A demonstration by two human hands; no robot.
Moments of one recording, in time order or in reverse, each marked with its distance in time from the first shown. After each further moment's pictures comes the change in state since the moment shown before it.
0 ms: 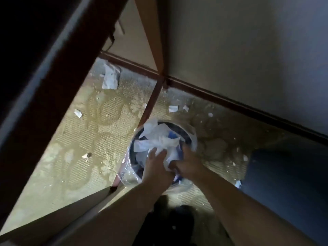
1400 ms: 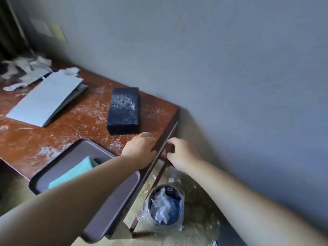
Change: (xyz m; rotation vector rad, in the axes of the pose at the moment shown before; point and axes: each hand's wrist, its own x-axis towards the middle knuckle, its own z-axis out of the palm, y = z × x) left_hand -0.325 0.193 -0.391 0.379 0.432 0.421; right_hand -0.433 -0.324 -0.003 -0.741 0.397 -0.621
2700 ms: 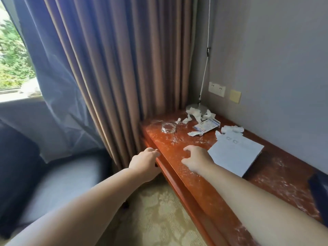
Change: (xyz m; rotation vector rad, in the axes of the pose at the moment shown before) left_hand -0.183 -0.556 -0.301 0.120 0.241 -0.526; right_hand 0.124 -0.597 0.268 -0.055 -0.131 -0.449
